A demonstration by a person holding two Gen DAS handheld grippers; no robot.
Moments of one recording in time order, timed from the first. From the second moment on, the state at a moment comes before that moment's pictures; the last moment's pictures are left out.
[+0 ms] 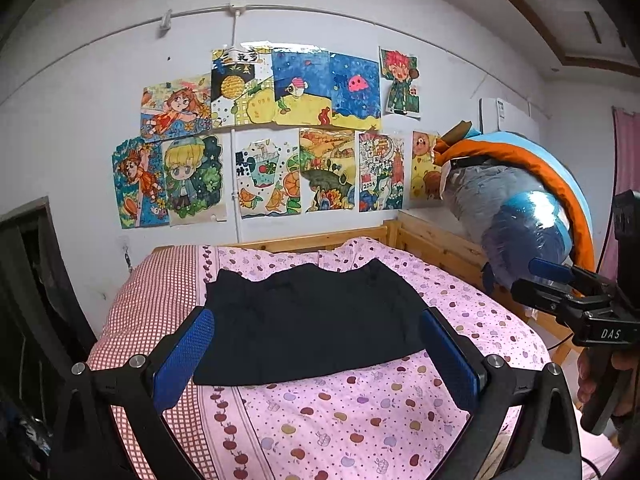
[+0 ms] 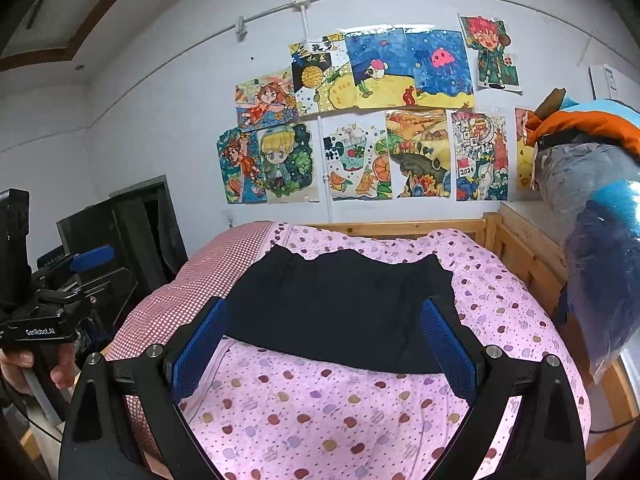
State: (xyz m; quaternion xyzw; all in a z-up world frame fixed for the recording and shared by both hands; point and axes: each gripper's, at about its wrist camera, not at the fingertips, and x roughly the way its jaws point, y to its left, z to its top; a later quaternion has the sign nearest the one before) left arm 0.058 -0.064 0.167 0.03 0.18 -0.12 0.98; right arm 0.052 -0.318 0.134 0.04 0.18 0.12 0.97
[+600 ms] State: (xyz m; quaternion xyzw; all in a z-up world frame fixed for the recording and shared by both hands) left arm 0.036 -0.035 0.095 0.02 0.18 -0.09 0.98; right arm 0.032 -0.291 0.077 0.05 0.20 0.11 0.97
